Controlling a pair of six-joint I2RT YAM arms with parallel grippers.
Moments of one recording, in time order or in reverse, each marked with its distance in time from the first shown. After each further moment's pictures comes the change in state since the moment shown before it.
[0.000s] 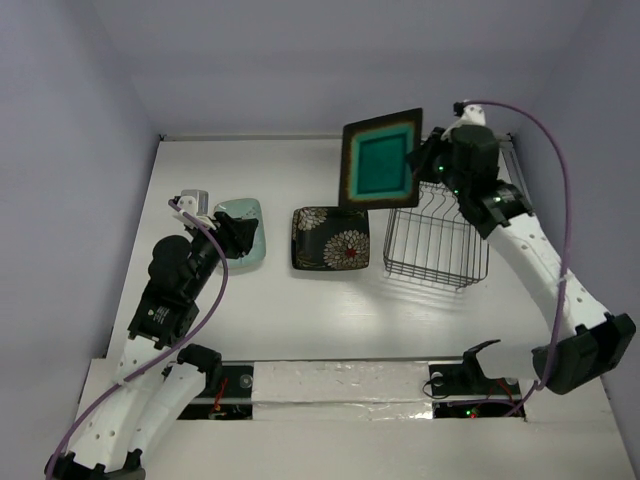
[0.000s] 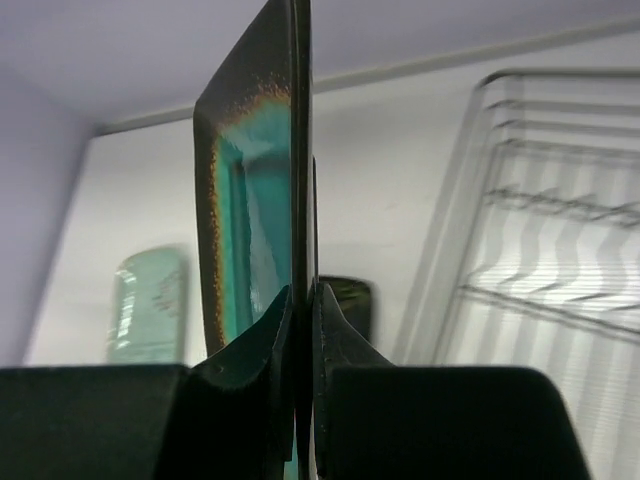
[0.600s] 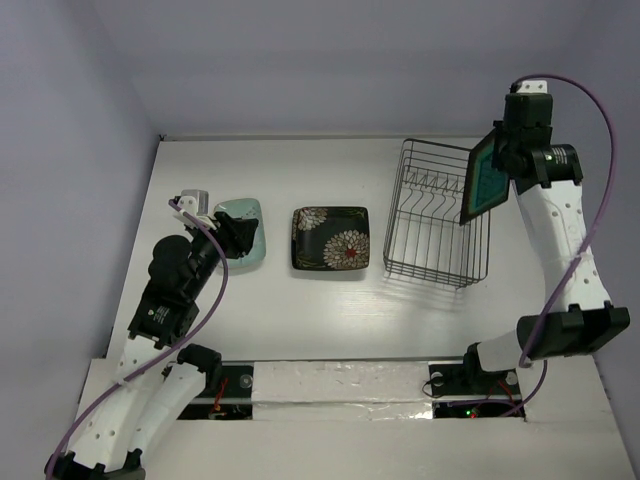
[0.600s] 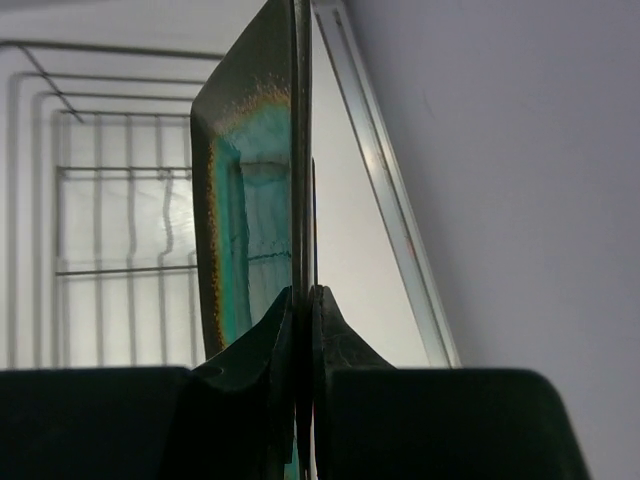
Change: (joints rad) left arm 0.000 0.002 0.000 0.000 0.001 0.000; right arm -0.291 0.178 0.358 -0.513 0.394 -0.431
